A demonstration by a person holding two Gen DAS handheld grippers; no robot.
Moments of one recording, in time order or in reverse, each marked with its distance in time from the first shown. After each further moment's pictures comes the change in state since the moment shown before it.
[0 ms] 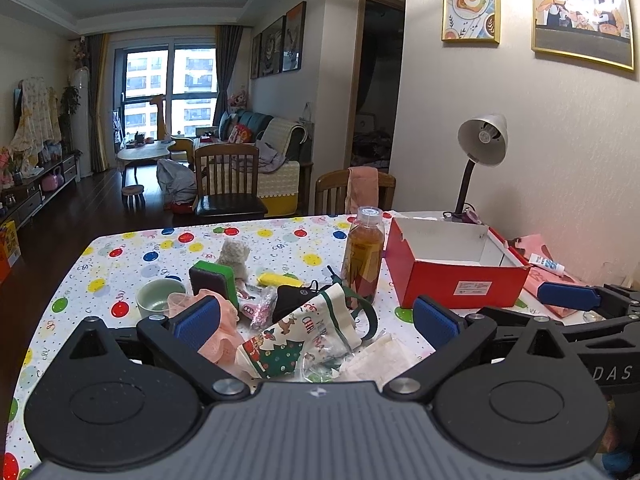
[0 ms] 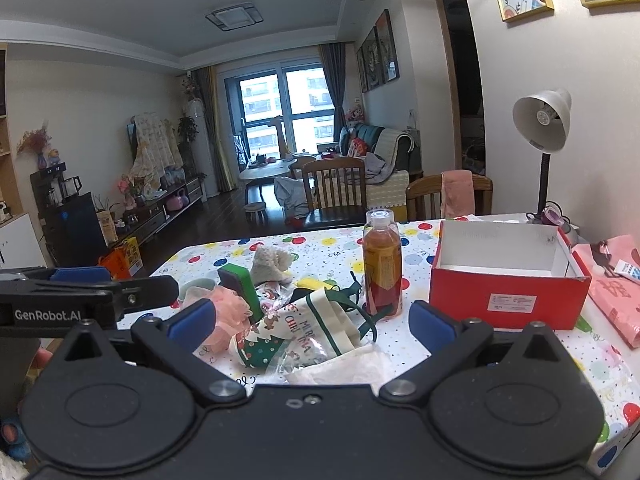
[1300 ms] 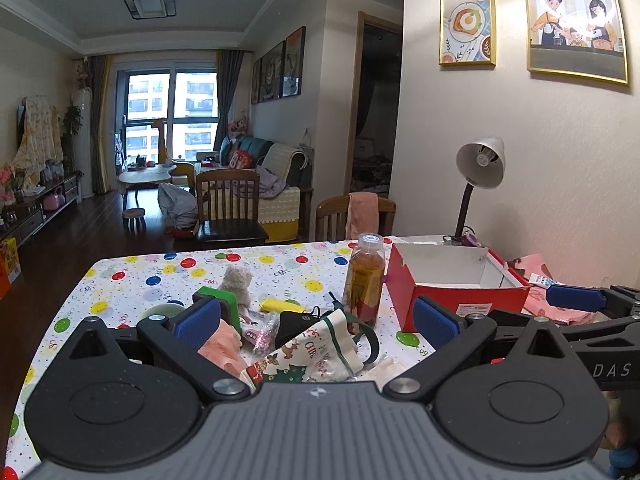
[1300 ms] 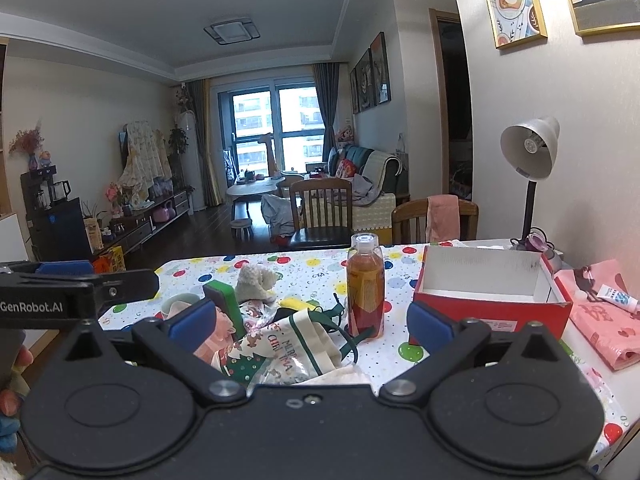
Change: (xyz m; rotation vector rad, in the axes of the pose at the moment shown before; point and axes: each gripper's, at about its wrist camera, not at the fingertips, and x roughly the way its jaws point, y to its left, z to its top) left arm -0.006 0.003 0.003 0.004 -0.082 -0.002; right arm -0.005 -0.001 0.004 -0.039 -0.059 -0.046
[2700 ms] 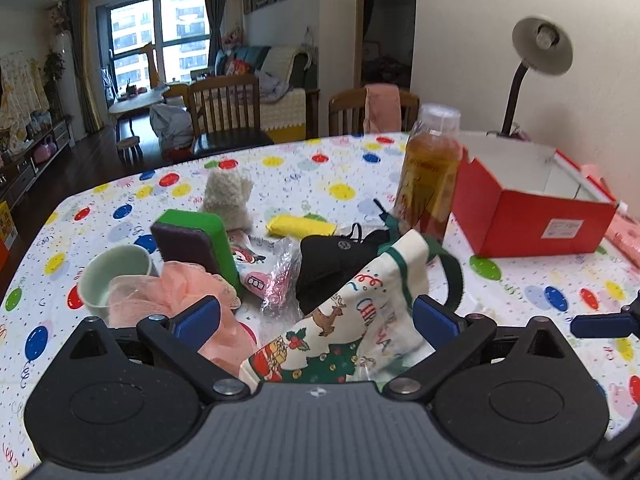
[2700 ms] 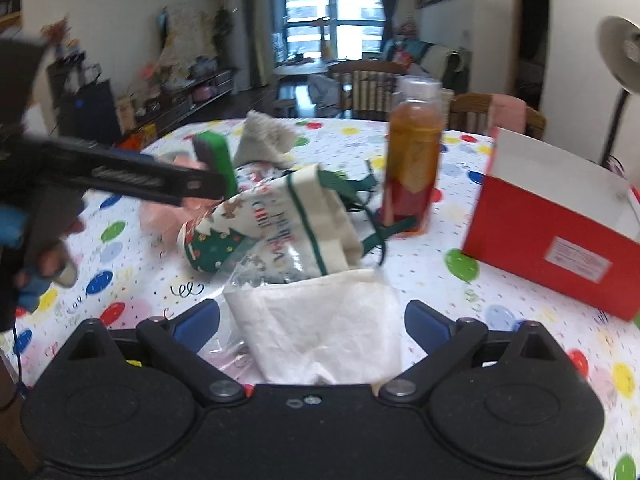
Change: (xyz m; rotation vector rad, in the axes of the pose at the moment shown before) left arm 0.207 0.034 -0.043 0.070 0.306 0.028; right arm 0.134 -0.019 -0.064 -0.148 0.371 0.150
